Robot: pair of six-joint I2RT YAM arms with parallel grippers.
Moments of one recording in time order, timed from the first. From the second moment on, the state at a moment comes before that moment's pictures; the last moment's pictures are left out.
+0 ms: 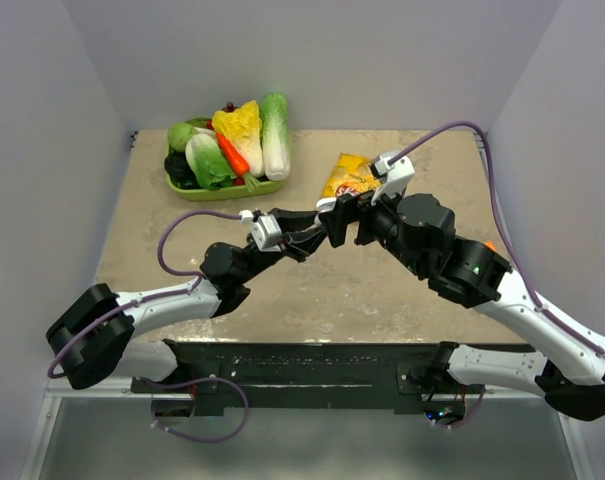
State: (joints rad) left arm -0.86 1.32 0.60 1.24 0.23 -0.07; right arm 0.96 1.03 1.30 -0.50 0.40 0.30
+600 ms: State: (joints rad) left arm -0.86 1.31 0.60 1.26 0.23 -0.06; right arm 0.95 0.98 1.28 -0.50 0.40 0.30
